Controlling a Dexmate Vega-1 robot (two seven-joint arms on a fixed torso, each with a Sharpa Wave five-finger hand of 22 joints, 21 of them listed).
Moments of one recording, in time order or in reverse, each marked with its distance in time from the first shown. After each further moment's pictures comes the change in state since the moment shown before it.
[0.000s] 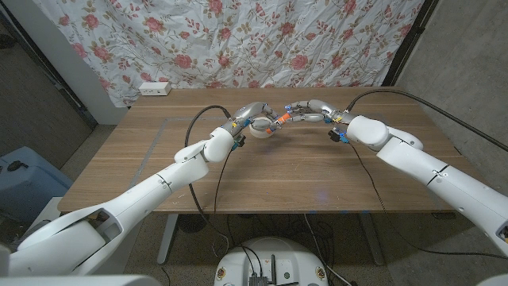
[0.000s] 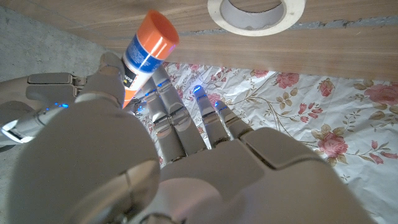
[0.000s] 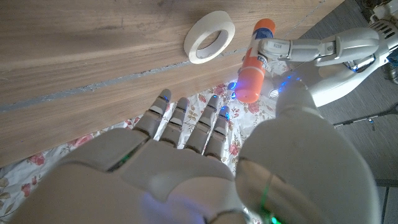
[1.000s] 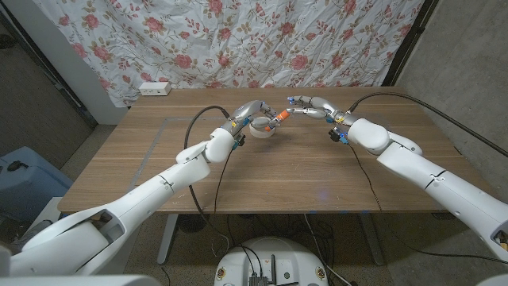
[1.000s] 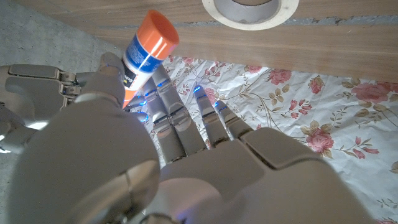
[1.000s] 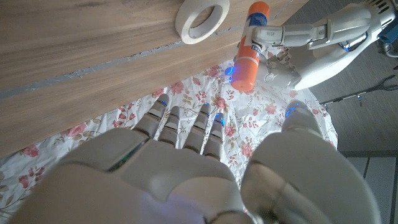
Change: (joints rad) left arm 0.011 -0.025 -0.009 0.015 -0.009 0.019 0.056; left_hand 0.000 0.000 0.000 0.000 -0.001 0.000 0.000 0.000 0.000 0.000 0.000 0.000 0.001 0.000 0.000 0.000 0.000 0.000 0.000 0.000 0.000; right arm -0.046 0.041 0.033 0.062 -0.002 0.140 -0.094; right_hand -0.209 0.052 -0.080 0.095 0.022 -0.091 0.048 -0.012 -0.008 -0.130 0.047 0.009 -0.018 -0.098 0.026 -0.046 -0.004 -0.065 -0.013 -0.004 0.000
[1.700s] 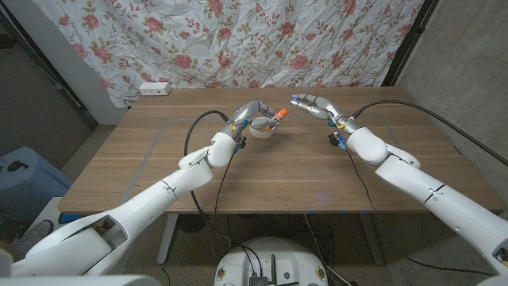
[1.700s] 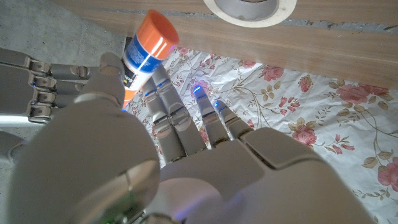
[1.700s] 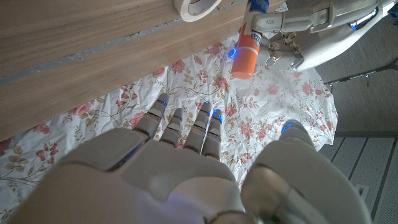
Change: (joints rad) left arm 0.038 -0.020 -0.011 -0.009 -0.010 0.019 0.080; left_hand 0.000 0.000 0.000 0.000 0.000 0.000 0.000 0.000 0.000 0.000 0.000 0.000 -0.001 0.000 0.000 0.000 0.000 0.000 0.000 0.000 0.000; right arm -0.097 0.020 0.038 -0.045 -0.068 0.034 -0.162; right_hand -0.175 0.091 -0.031 0.098 -0.049 0.039 0.047 0.000 -0.001 0.036 -0.014 0.000 0.000 -0.017 -0.062 -0.007 0.000 -0.008 -0.022 0.004 0.000
